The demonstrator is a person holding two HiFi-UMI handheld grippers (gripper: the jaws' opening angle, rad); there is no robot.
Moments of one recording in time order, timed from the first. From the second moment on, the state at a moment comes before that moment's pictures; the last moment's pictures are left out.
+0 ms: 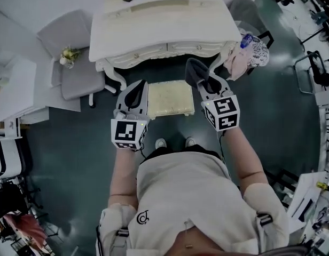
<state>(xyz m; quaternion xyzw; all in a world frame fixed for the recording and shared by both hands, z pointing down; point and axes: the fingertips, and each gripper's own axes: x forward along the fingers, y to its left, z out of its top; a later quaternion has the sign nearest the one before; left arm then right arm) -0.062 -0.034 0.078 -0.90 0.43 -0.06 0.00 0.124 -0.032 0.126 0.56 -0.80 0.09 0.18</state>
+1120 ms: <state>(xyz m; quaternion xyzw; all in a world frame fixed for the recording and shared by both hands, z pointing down) -0.065 -0.040 0.004 -0.91 0.42 -0.04 0.05 0.112 -0.031 0.029 0.56 -0.82 -0.02 0.08</state>
